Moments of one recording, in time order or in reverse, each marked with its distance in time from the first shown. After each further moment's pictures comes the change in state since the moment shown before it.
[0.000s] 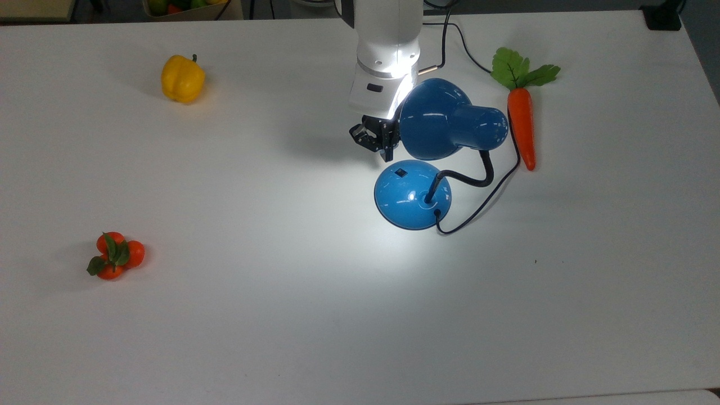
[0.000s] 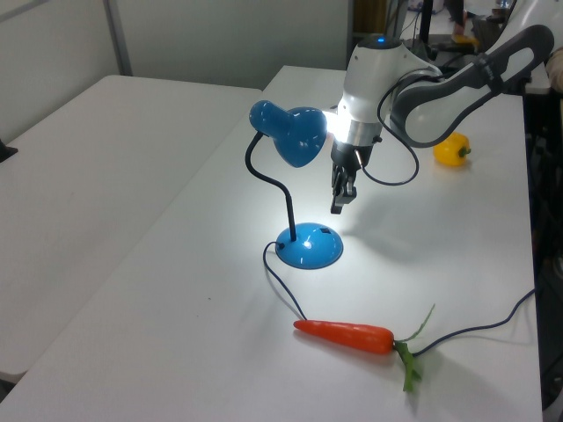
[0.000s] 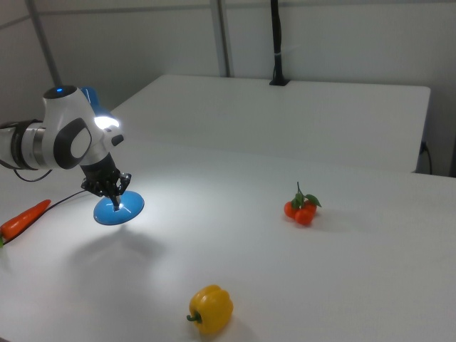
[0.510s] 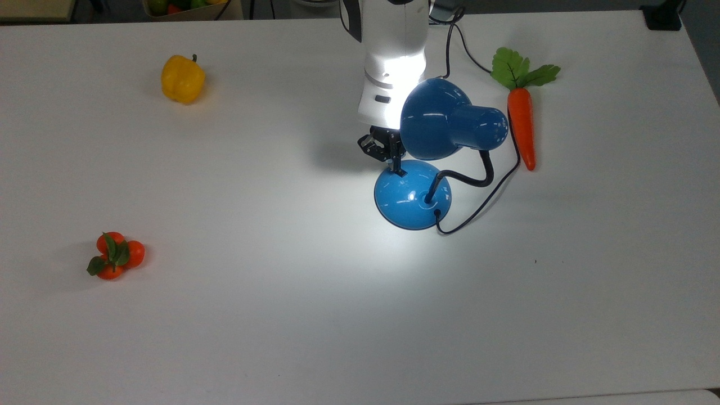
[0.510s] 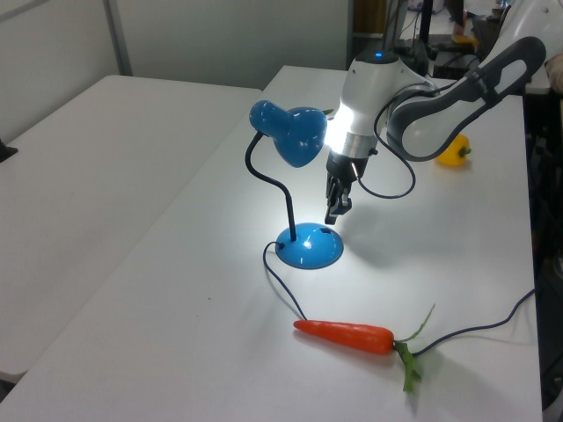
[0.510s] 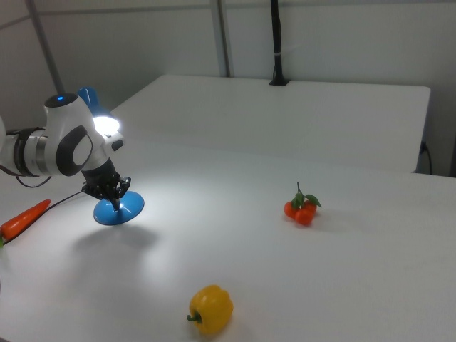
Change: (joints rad) arm 0.000 0.040 0.015 0.000 0.000 0.064 -0.001
